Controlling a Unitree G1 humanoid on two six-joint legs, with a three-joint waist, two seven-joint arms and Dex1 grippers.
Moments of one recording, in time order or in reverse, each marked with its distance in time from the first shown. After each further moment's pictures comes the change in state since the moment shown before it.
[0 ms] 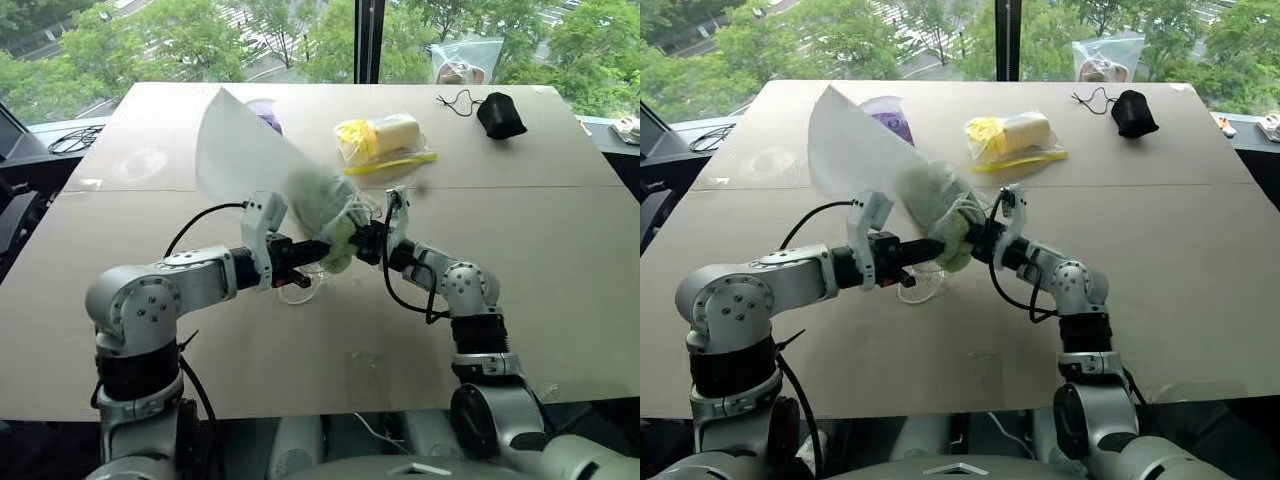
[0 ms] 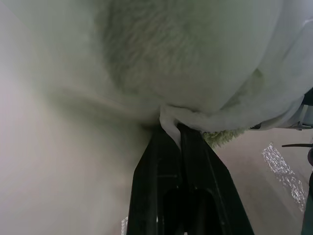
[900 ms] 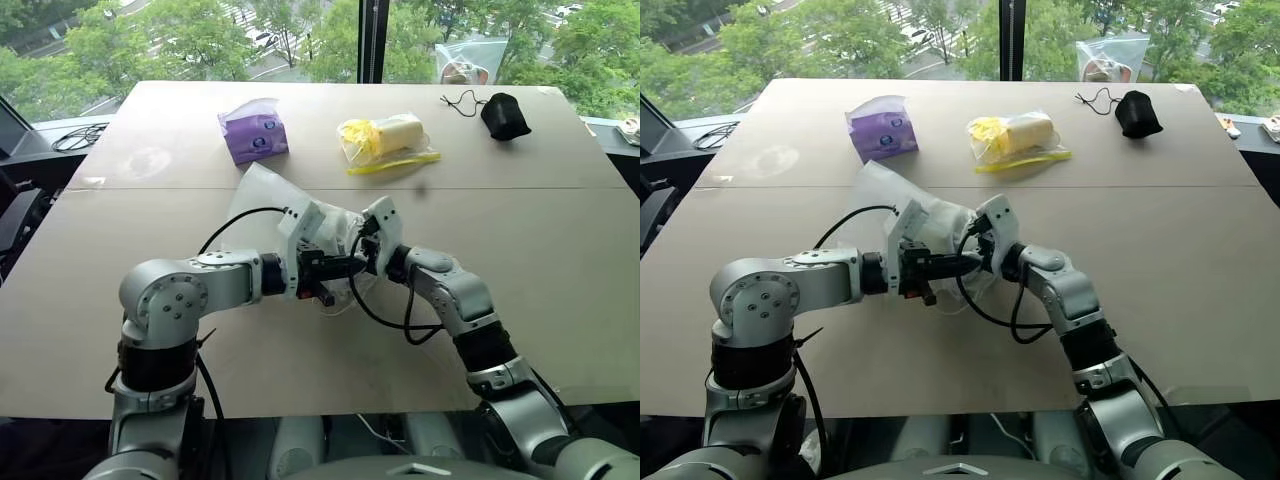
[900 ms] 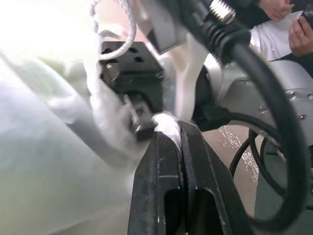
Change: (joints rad) left arm 0.004 0.022 -0.135 0.008 -0.021 -0.065 -0.051; right arm 0.100 -0.236 0.315 -0.203 -0.334 -0.283 0.104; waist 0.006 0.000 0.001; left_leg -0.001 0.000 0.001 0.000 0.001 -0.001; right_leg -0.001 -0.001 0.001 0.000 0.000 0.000
